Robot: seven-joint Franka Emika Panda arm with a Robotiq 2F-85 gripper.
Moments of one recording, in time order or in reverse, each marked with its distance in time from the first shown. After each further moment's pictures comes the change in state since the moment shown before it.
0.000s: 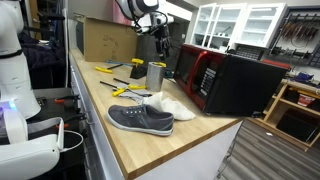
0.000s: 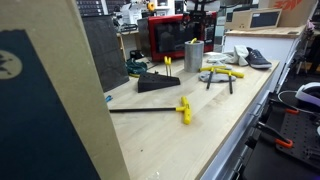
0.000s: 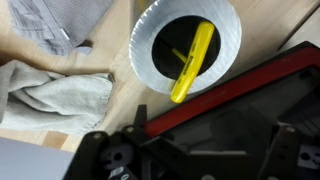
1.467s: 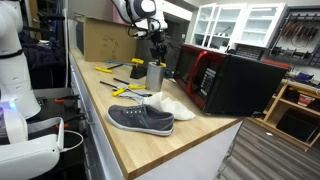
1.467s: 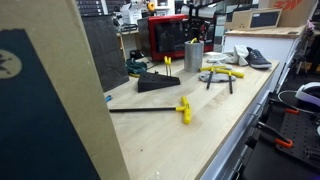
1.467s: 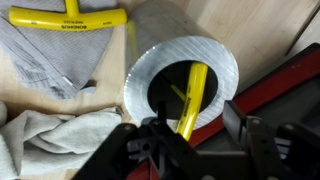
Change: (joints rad) arm 0.030 0.018 -0.001 -0.030 0.022 0.003 0.178
